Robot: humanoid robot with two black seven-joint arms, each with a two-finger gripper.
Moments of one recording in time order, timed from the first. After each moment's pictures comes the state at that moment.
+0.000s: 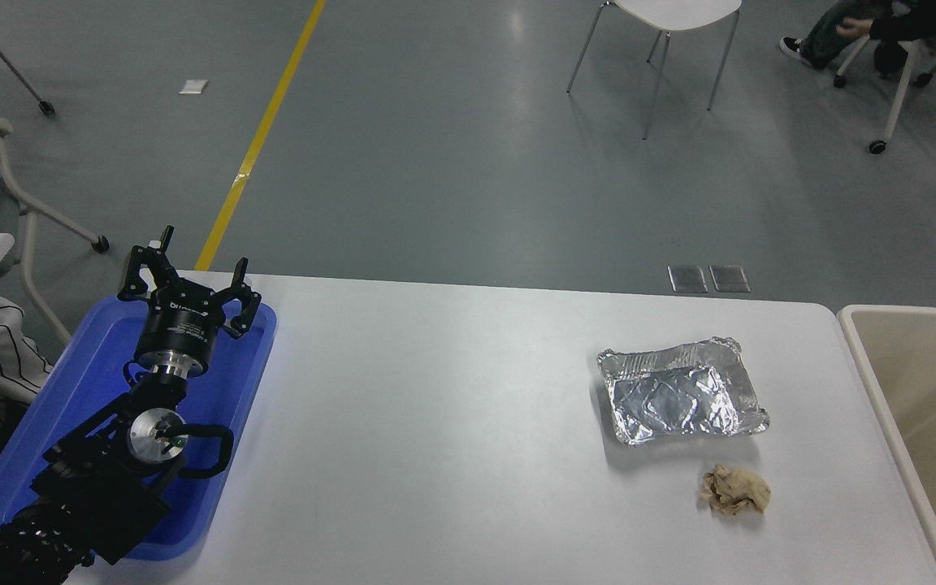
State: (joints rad) left arm -0.61 0.18 -0.87 -0.41 -0.09 -0.57 -0.51; right arm 0.74 -0.69 -0.82 0.23 -0.07 0.18 0.07
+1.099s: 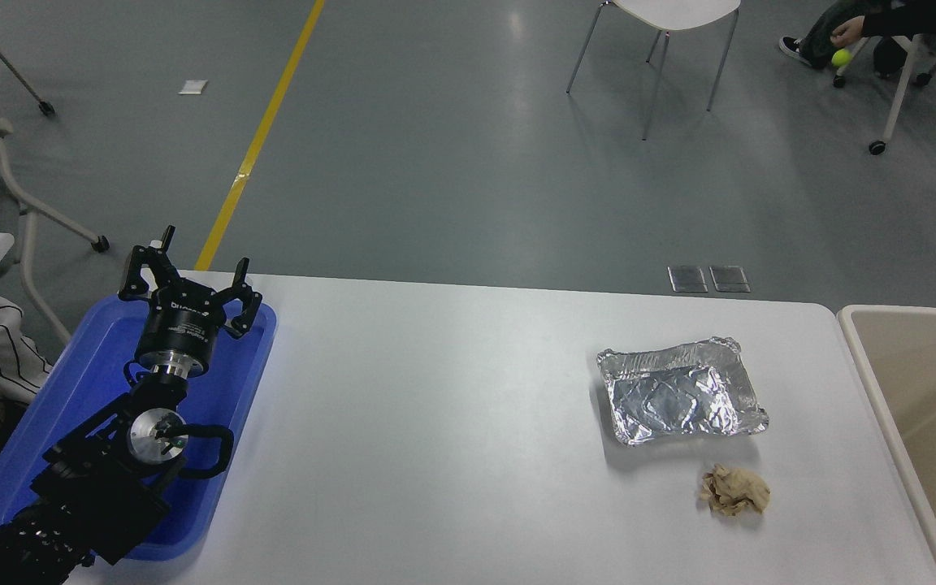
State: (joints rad) left arm -0.62 0.18 -0.87 -0.41 -0.09 -0.57 -0.51; right arm 0.65 -0.58 -0.74 0.18 -0.07 -0.06 -0.04
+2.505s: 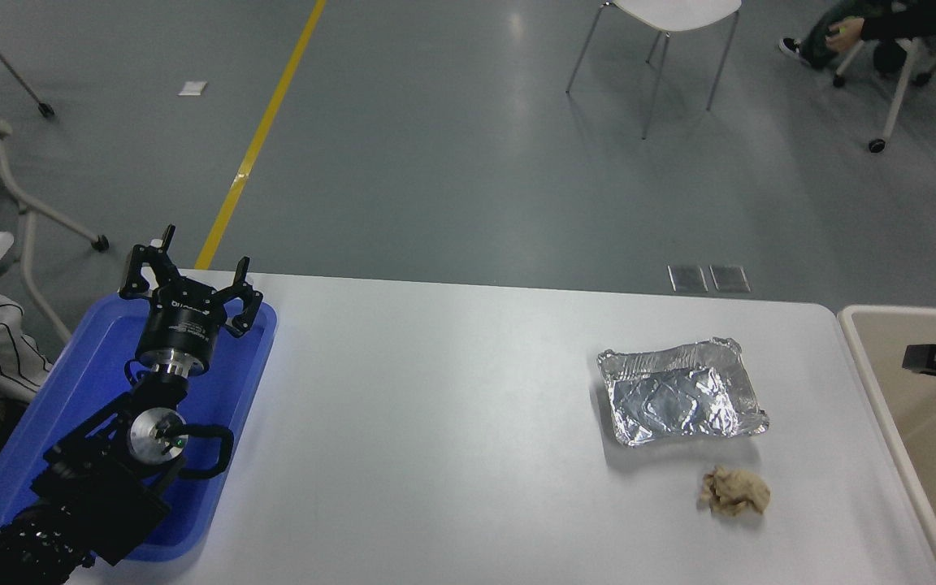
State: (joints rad) left arm -0.62 0.18 -0.87 -0.41 -0.09 -0.57 -0.50; right arm 1.54 -0.70 -1.28 1.07 -0.39 0.07 -0.04
